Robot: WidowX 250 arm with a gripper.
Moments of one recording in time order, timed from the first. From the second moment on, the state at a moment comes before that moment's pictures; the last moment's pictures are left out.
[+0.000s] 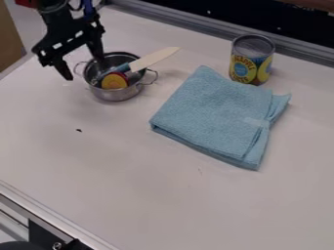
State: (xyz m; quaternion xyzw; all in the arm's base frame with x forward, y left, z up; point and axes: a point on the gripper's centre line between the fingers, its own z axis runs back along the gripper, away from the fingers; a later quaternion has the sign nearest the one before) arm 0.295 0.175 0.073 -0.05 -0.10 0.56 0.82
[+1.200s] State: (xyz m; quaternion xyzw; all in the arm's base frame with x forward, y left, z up) arm 0.243 0.035 0.078 -0.02 -0.08 0.27 0.96
